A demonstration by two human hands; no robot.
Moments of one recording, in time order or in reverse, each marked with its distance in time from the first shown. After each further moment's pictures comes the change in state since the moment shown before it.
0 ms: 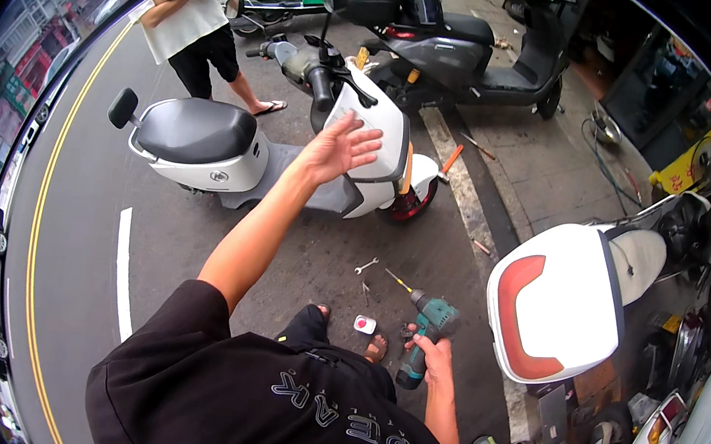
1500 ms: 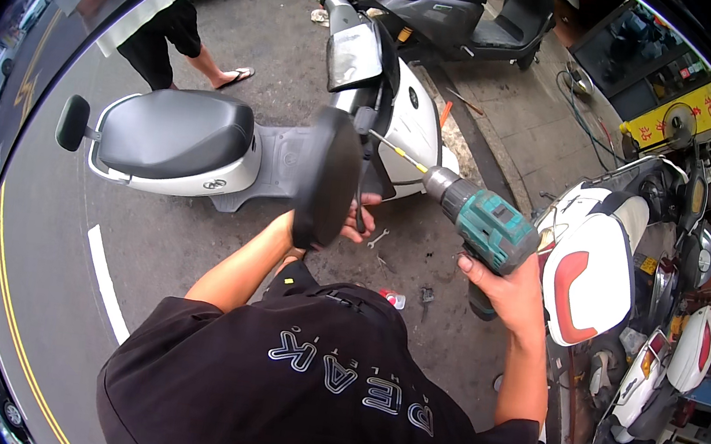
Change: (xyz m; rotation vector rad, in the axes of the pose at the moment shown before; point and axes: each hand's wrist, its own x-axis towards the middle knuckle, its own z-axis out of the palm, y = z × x) left_hand -0.102 0.050 -0.221 -0.027 -0.270 -0.450; right_hand 0.032 -0.229 0.334 -0.579 -0.003 -0.405
